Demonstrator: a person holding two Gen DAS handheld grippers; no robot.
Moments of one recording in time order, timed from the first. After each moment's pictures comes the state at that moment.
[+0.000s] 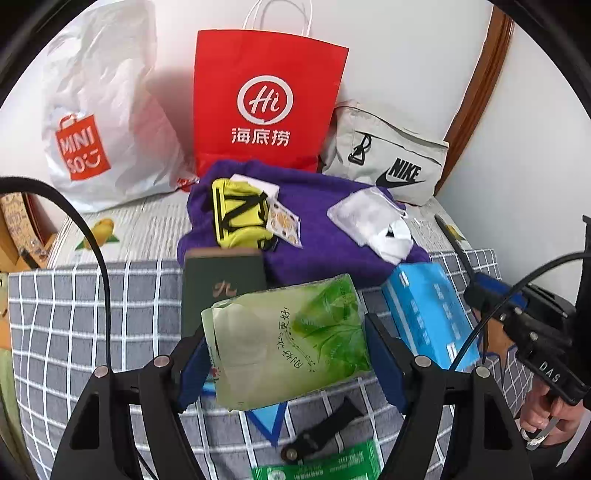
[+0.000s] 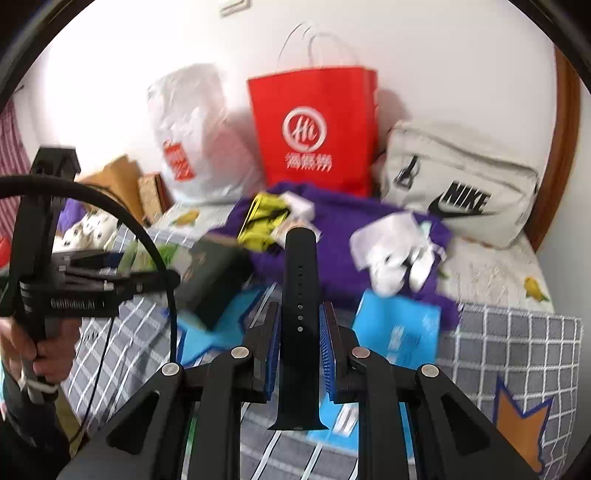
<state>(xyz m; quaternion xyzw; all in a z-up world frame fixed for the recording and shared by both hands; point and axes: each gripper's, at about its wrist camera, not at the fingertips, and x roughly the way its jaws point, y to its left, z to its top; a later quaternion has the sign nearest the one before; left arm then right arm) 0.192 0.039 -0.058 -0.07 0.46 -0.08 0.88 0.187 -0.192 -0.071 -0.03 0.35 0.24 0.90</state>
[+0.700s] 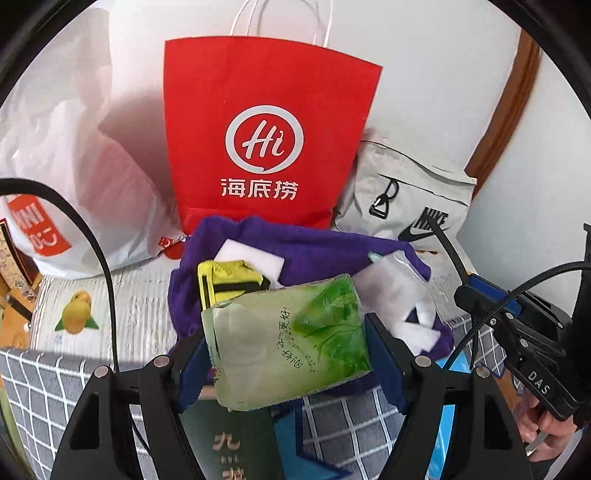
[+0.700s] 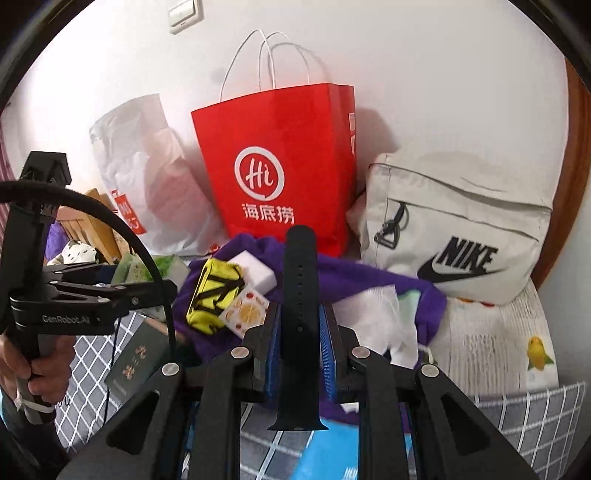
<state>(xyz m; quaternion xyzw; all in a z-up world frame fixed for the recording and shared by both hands) 0.315 0.033 -0.051 -0.07 0.46 -0.08 0.88 0.312 -0.187 -0.060 -0.02 0.34 0.22 0.91</state>
